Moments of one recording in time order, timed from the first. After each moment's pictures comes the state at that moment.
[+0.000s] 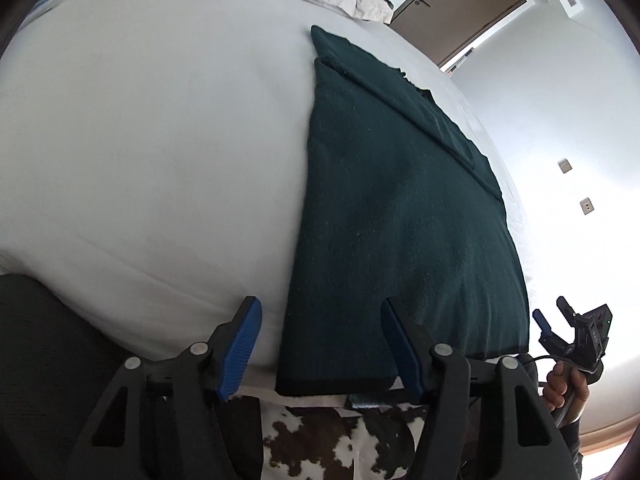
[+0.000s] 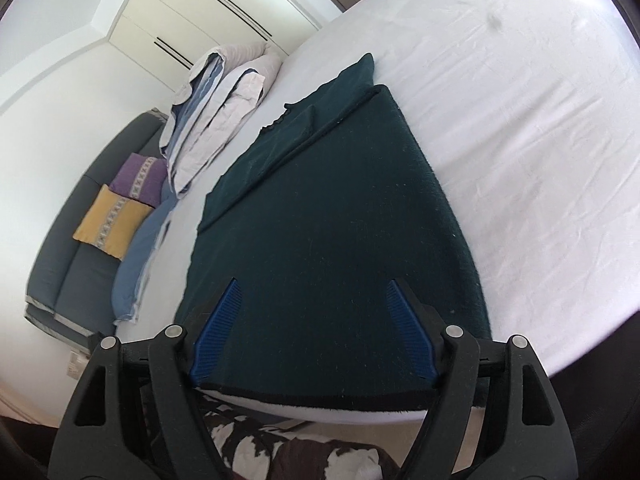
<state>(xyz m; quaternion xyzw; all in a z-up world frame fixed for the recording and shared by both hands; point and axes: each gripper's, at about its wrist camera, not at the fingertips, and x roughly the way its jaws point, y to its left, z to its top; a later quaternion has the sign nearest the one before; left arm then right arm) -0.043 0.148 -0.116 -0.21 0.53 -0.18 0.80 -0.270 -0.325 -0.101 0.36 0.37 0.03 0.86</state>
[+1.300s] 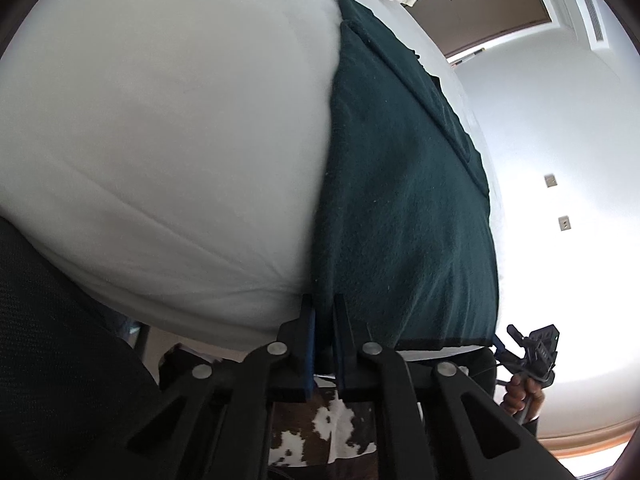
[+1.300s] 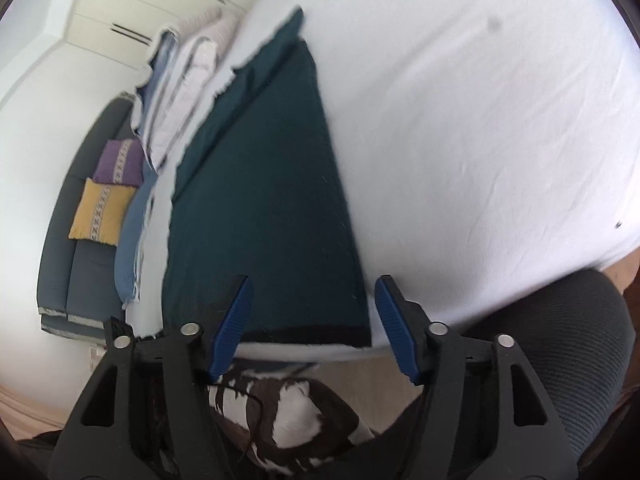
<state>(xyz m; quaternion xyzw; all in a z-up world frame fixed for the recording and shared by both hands) -0.047 0.160 -0.137 -0.29 0.58 -0.20 0.74 -0.275 -0.400 -0.134 0.41 0.48 0.03 0.77</state>
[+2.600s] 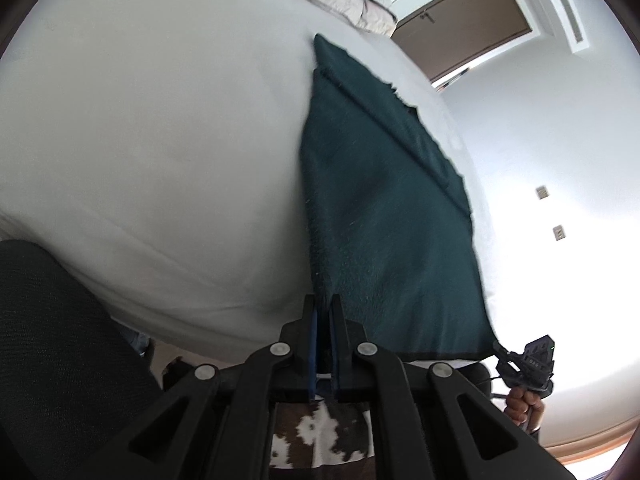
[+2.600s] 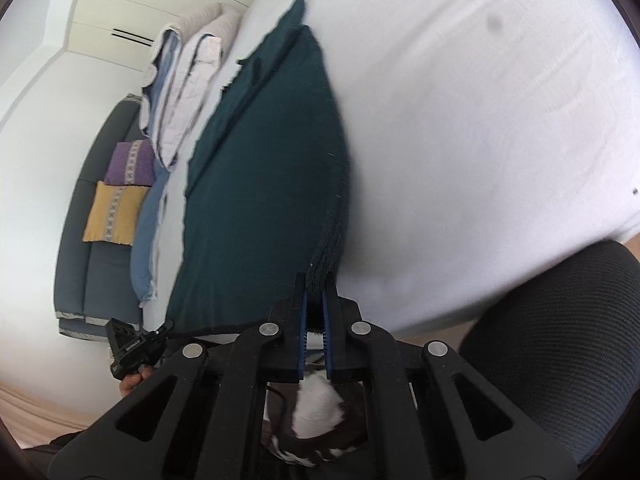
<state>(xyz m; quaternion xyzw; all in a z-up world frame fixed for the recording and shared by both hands) -0.057 0.164 -0.096 -0.30 0.52 -0.20 0.78 -0.285 -0.397 -0.124 0.44 0.45 0.05 0.78</state>
